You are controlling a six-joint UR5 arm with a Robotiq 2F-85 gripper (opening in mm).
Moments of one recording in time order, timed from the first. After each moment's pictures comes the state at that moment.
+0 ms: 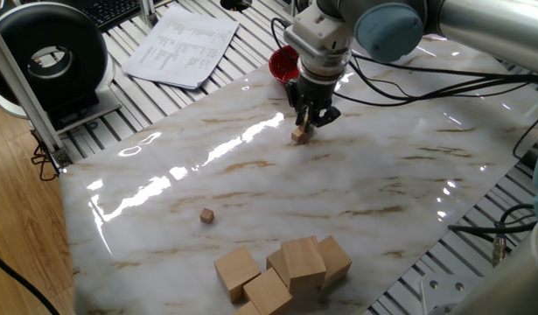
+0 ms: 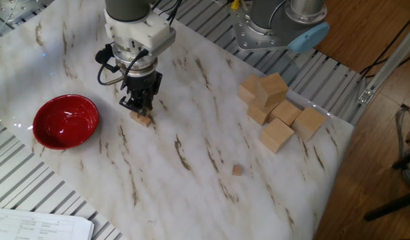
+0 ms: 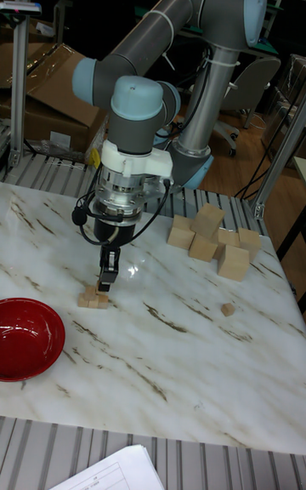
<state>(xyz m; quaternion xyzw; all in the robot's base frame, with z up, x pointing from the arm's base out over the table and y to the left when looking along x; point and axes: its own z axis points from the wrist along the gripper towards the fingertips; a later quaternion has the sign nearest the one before) 0.523 -0.055 0.043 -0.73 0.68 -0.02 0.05</state>
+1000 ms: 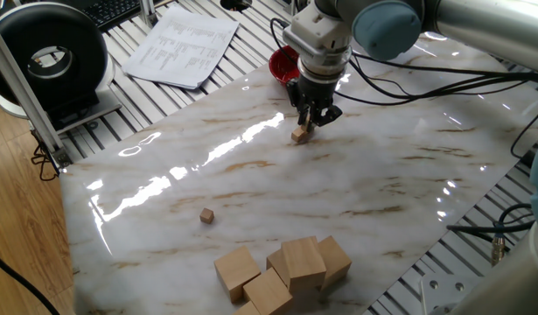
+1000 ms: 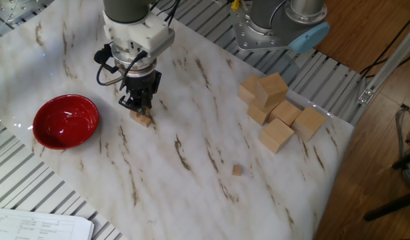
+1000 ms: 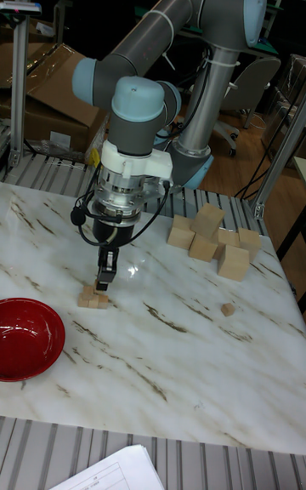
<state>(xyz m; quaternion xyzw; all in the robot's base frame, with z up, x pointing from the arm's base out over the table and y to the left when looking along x) 0.521 -0.058 0.042 -0.73 0.68 -0.02 0.03</state>
